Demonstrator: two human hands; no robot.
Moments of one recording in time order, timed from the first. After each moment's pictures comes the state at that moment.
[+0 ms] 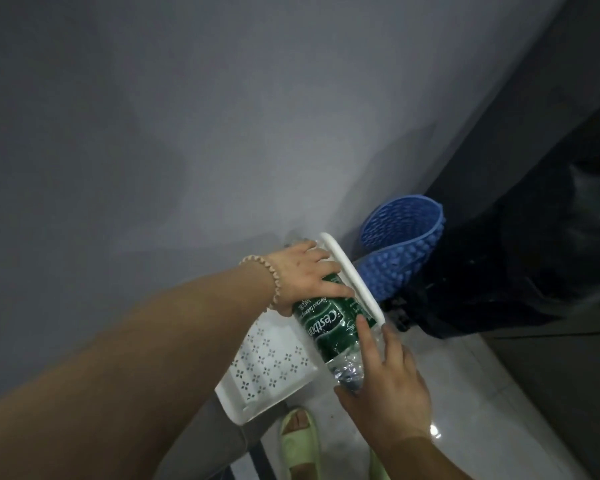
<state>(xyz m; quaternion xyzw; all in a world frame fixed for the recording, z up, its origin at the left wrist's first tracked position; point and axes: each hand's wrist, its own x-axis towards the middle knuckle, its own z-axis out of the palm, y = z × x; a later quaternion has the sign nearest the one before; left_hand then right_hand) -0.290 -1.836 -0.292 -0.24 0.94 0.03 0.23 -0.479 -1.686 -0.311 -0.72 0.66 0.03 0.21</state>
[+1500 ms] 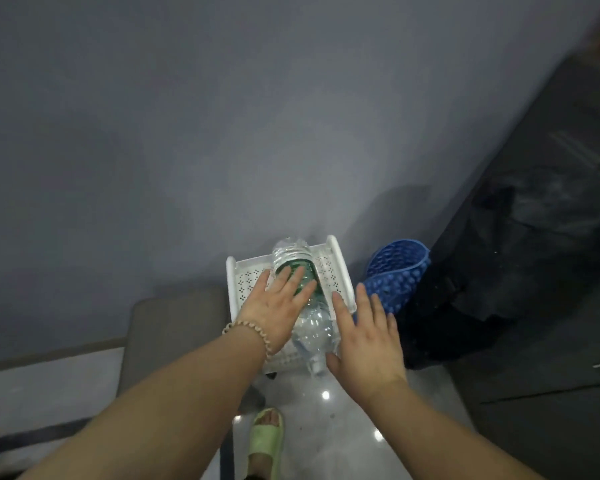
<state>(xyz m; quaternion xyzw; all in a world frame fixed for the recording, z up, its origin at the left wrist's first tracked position) -0.372 -1.616 -0.221 -0.69 0.70 0.00 0.16 -0.549 -1.637 -0.219 -0.87 0.47 0.02 0.10</state>
